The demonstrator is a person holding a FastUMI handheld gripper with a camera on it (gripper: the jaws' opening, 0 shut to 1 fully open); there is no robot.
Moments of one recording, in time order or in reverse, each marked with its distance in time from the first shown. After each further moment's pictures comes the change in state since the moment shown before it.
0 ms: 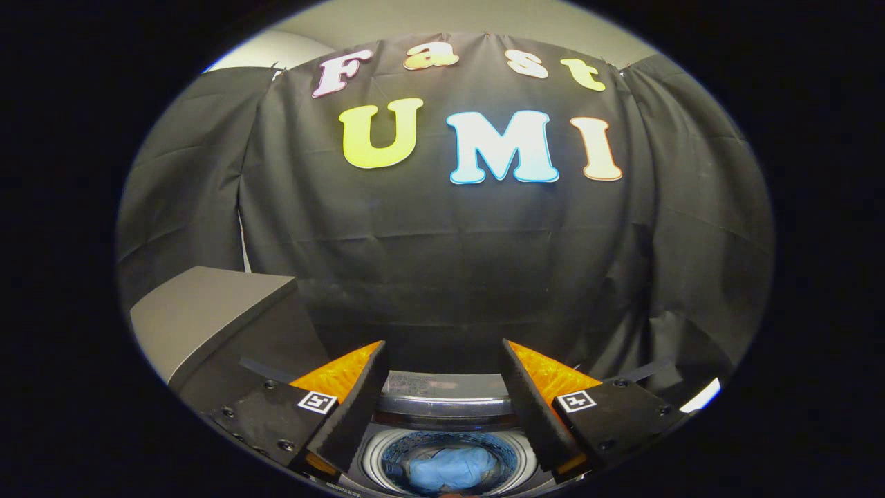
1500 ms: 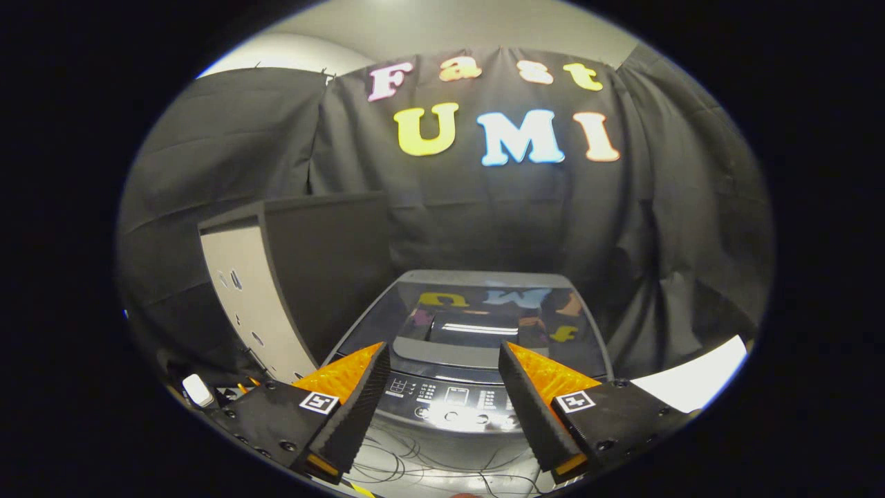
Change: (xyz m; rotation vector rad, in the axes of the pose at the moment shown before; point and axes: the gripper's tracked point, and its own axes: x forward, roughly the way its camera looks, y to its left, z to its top) arm -0.213 -0.003 -0.176 -0.007 -0.067 0.151
